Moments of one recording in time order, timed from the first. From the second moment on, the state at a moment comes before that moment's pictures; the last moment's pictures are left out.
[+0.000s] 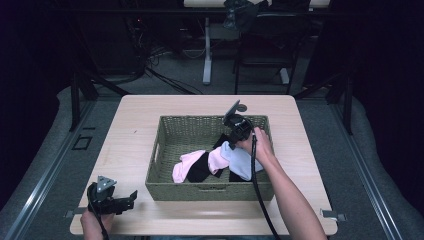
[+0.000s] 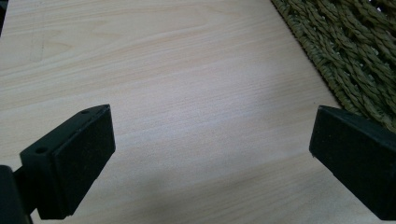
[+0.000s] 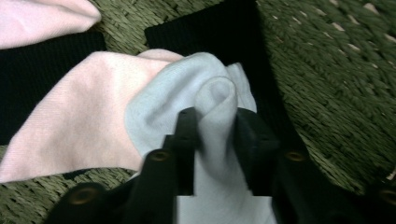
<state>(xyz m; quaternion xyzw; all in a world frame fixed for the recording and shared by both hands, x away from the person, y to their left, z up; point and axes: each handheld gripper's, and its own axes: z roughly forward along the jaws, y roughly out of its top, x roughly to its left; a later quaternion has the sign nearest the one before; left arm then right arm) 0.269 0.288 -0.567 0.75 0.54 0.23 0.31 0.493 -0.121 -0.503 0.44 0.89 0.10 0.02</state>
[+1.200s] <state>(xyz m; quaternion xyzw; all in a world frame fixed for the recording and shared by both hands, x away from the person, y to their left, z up) 0.269 0.288 -0.566 0.75 0.54 0.23 0.31 0.476 -0.136 -0.422 0.42 0.90 0.12 0.04</state>
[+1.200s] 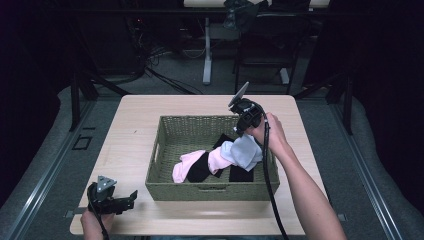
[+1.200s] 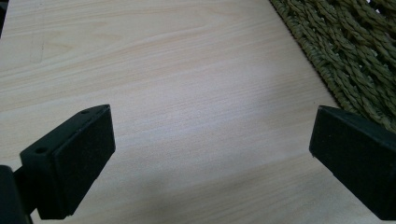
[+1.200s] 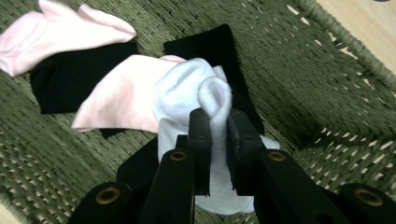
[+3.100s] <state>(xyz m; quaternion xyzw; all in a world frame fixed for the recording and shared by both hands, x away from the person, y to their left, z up) 0.269 0.289 -0.567 0.74 0.55 0.23 0.31 0.455 -0.196 -0.303 0.44 0.88 0.17 0.09</state>
